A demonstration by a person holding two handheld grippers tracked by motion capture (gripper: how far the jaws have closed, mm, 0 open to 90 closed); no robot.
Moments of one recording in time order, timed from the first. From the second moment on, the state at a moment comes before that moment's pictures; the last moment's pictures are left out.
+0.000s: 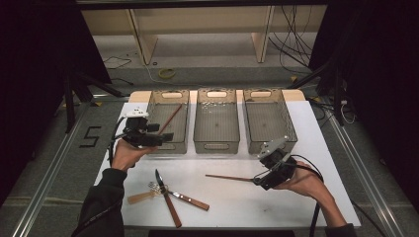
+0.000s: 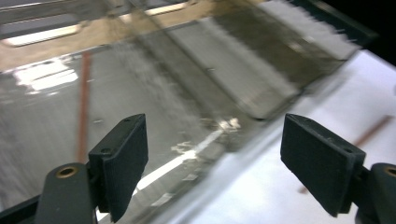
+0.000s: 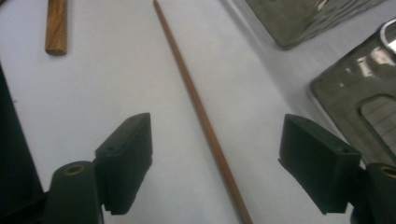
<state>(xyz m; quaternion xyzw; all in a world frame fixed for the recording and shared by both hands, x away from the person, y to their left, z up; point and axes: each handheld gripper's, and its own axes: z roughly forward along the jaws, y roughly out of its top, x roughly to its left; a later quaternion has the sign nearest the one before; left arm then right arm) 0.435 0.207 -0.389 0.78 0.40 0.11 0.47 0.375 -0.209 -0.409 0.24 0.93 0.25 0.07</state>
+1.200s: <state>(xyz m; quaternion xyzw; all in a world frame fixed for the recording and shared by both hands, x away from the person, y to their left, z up) 0.374 0.178 -0.406 0.81 0.33 0.12 0.47 0.401 -0.203 -0.443 0.21 0.97 0.09 0.04</state>
